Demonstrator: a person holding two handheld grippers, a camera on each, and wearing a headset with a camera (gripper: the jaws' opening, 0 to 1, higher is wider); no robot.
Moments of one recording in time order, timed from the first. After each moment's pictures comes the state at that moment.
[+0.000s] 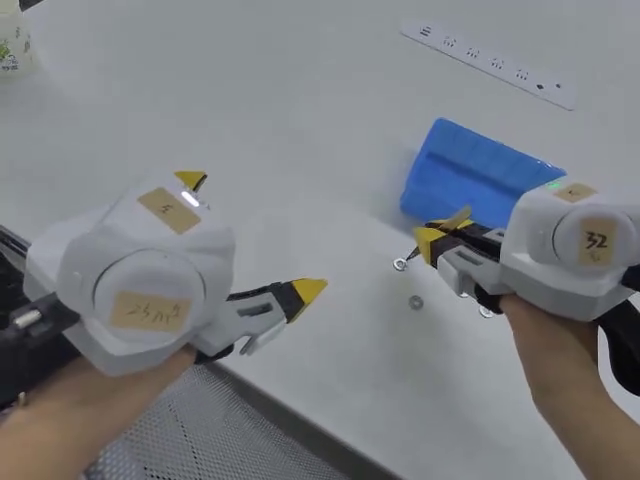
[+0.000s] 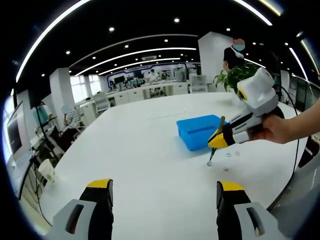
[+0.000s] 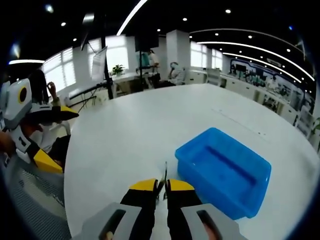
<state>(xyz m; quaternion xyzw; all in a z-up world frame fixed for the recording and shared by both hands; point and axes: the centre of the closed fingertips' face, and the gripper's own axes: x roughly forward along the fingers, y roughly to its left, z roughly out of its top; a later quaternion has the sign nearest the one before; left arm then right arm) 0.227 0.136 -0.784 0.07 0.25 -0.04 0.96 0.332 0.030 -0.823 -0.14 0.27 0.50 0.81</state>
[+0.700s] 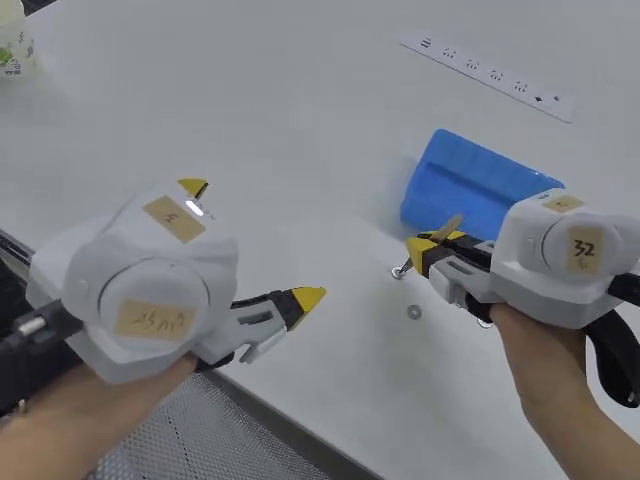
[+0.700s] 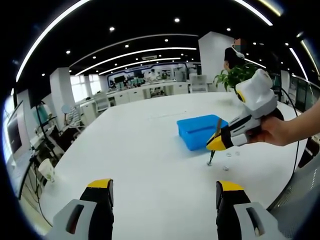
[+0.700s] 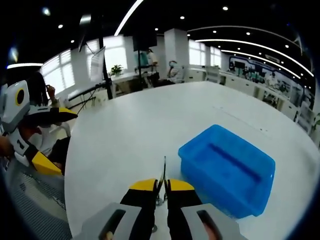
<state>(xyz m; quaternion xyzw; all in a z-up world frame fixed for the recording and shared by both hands) 0.228 0.137 -0.785 0.07 0.25 -0.04 0.96 0.330 0.035 -0.829 -0.13 0.28 0.49 0.81</state>
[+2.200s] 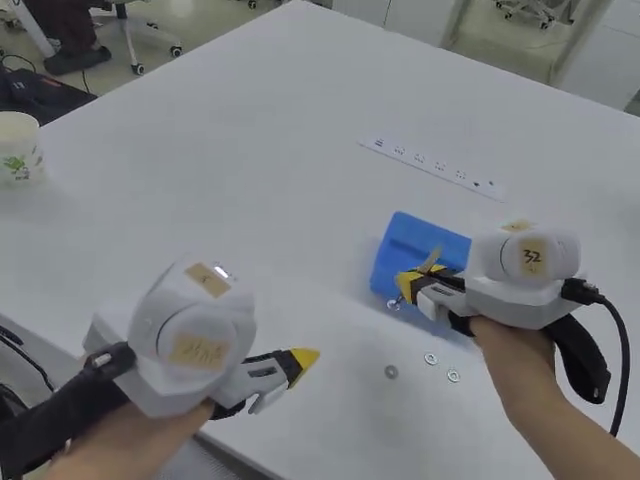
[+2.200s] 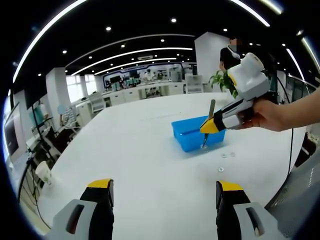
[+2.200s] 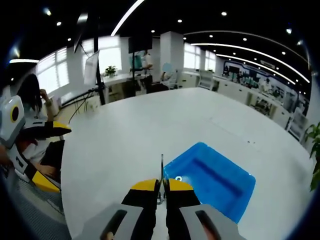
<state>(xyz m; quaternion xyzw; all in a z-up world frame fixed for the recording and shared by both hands) 0.227 0.128 -0.782 0.07 0.26 -0.06 0.96 0.356 0.029 -0.791 -0.15 0.26 0.46 0.83</state>
